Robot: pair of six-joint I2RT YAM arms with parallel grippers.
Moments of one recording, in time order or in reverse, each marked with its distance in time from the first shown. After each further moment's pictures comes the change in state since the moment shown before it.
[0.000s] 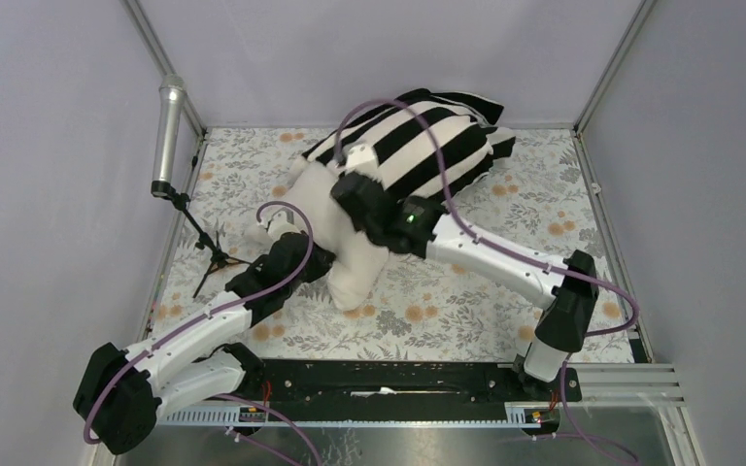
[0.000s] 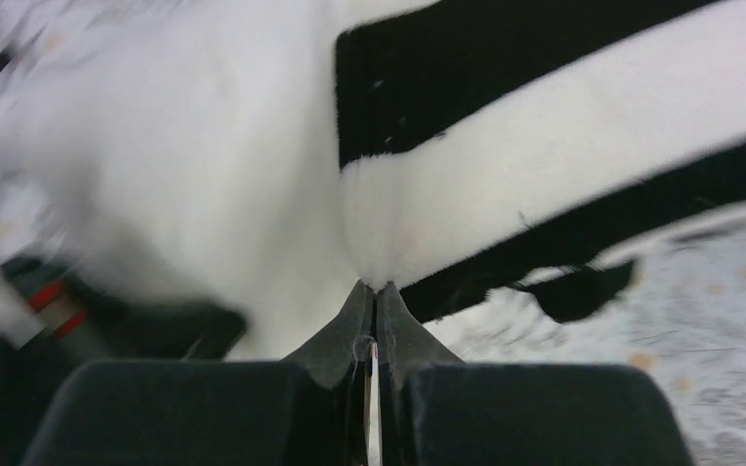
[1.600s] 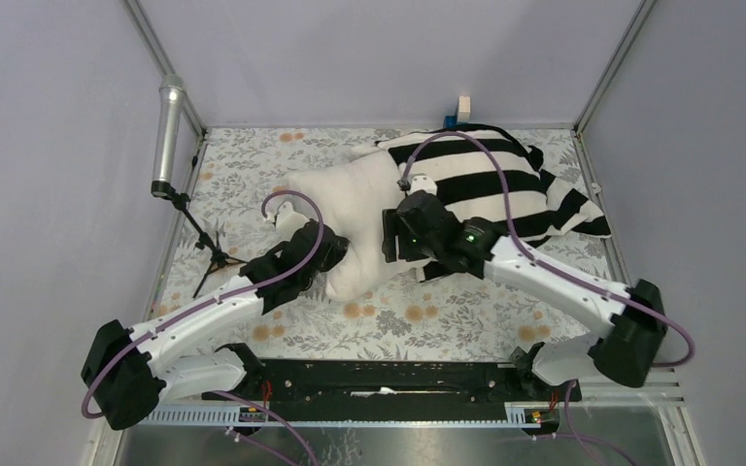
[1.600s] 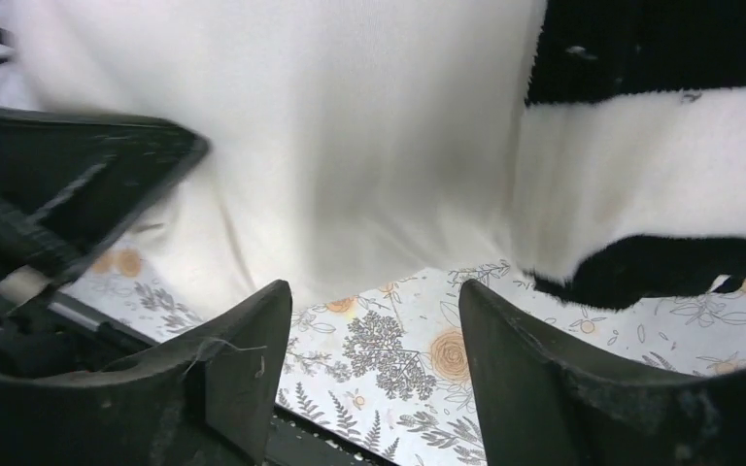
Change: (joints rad) left arm -0.148 0.121 0.230 -0.146 -0.209 -0.241; right arm -0.080 -0.304 -0.492 0.052 -0.406 0.249
